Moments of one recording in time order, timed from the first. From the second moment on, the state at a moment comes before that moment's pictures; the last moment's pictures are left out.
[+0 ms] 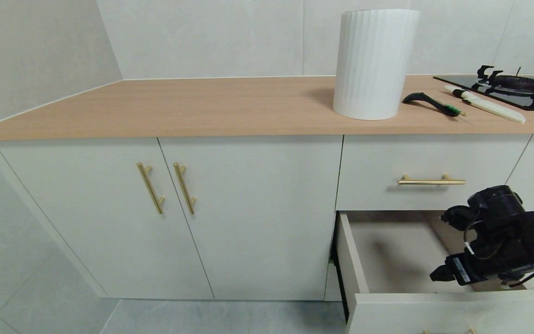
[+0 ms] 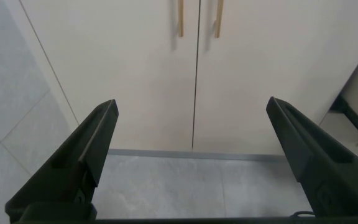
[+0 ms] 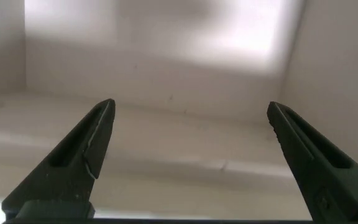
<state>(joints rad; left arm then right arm) 0.00 0.00 0.00 0.00 0.03 -0.01 0.08 1.82 -0.78 0.03 -0.06 -0.10</state>
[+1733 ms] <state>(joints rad) 0.00 0.00 0.00 0.00 0.03 -0.01 0.16 1.34 -1.19 0.37 0.08 -0.08</state>
